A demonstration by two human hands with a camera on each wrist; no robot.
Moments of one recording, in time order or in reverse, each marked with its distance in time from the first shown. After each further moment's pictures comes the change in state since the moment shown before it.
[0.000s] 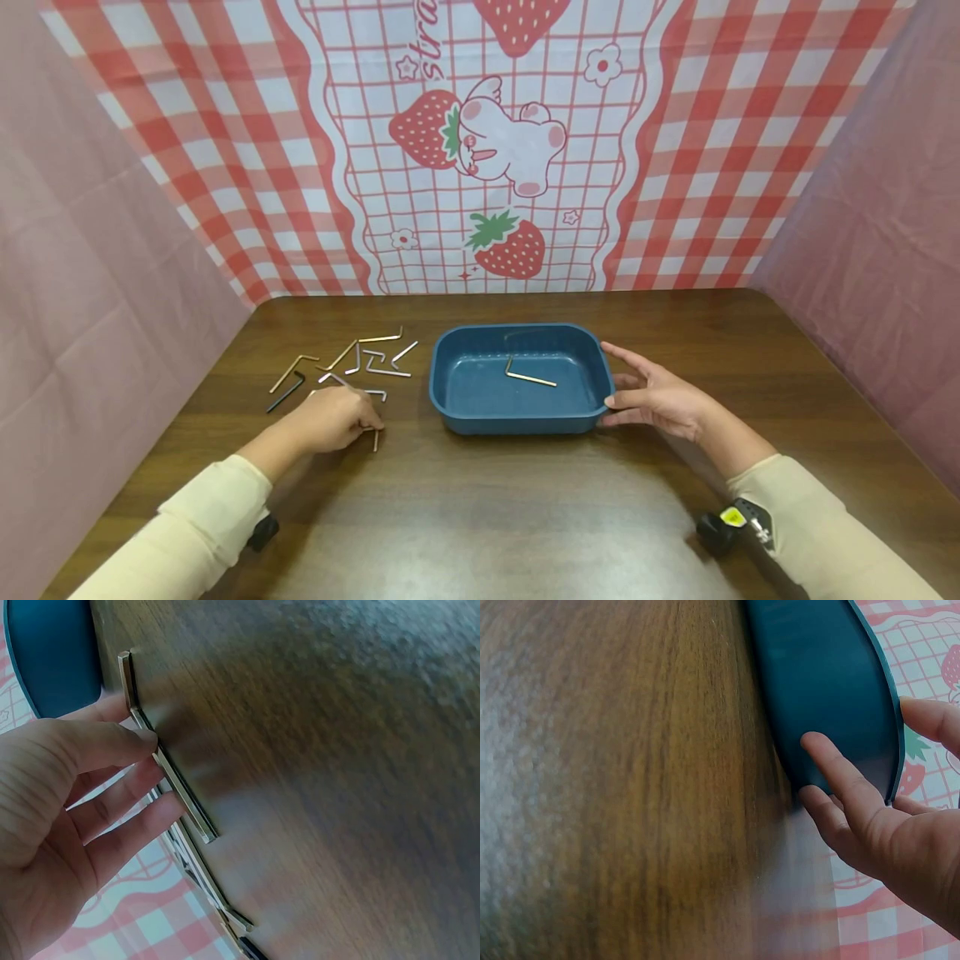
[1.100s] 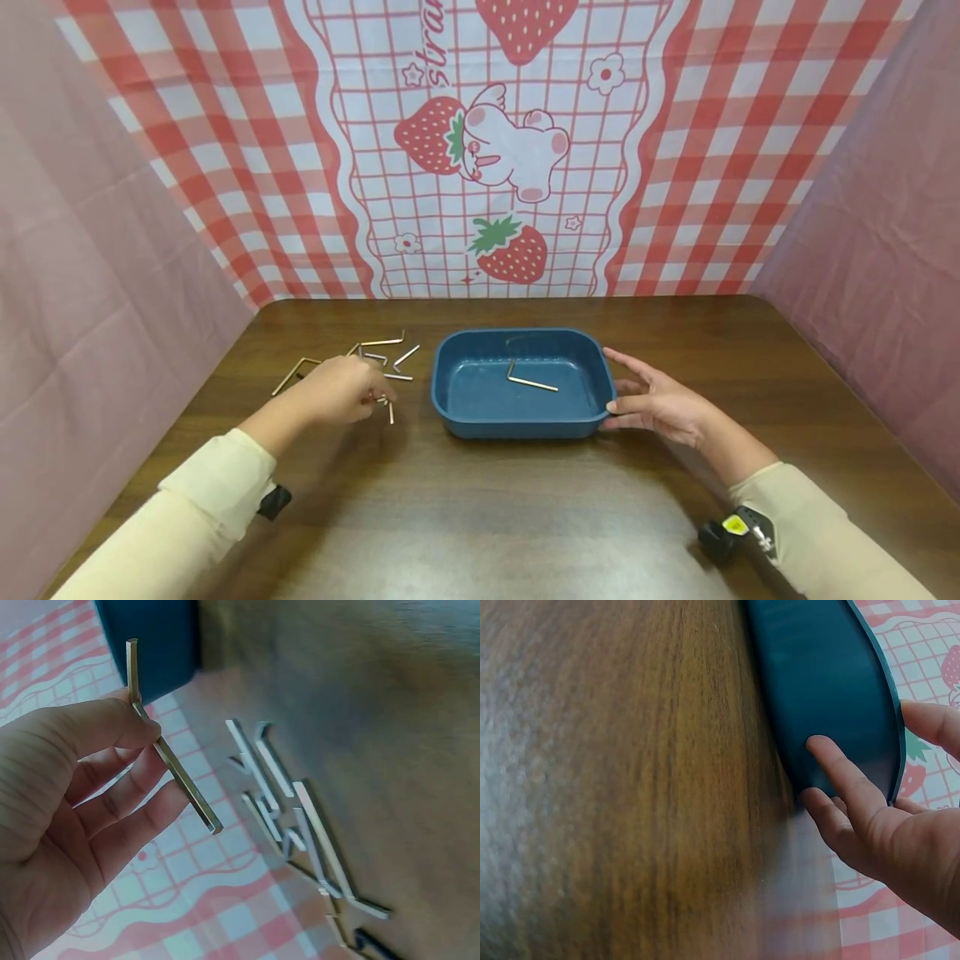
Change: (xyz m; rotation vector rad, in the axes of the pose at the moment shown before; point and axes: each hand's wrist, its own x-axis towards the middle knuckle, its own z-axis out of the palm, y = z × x) left_hand 0.027 0.005 -0.042 -0.018 0.011 -0.015; right_hand -0.004 -0.002 0.003 0.000 -0.009 -0.025
